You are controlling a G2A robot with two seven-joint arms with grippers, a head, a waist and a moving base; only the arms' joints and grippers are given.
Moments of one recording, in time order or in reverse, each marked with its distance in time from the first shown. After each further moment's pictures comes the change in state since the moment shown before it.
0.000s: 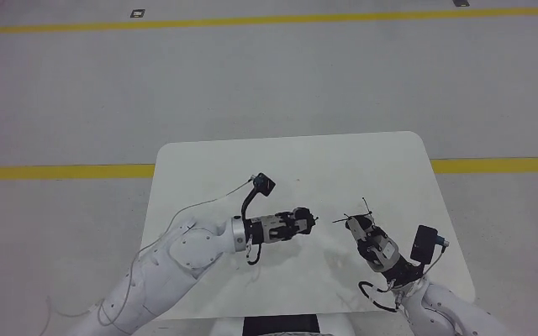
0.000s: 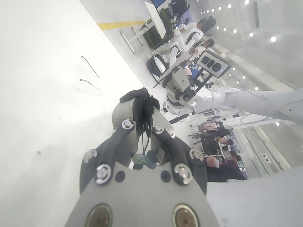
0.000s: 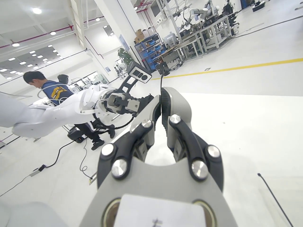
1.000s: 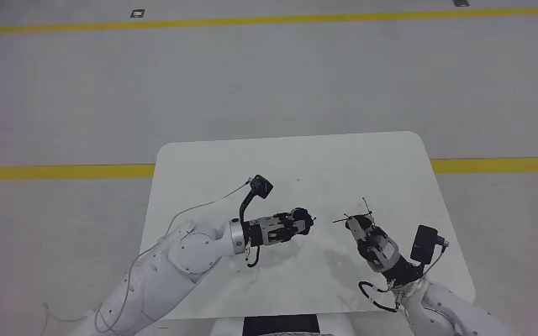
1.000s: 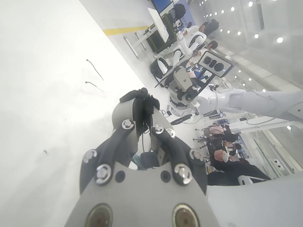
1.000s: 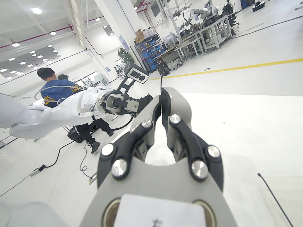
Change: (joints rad) left arm 0.021 0.008 -0.004 -0.011 0.027 0.000 0.031; right arm 0.000 0.000 0.000 0.000 0.000 0.000 0.000
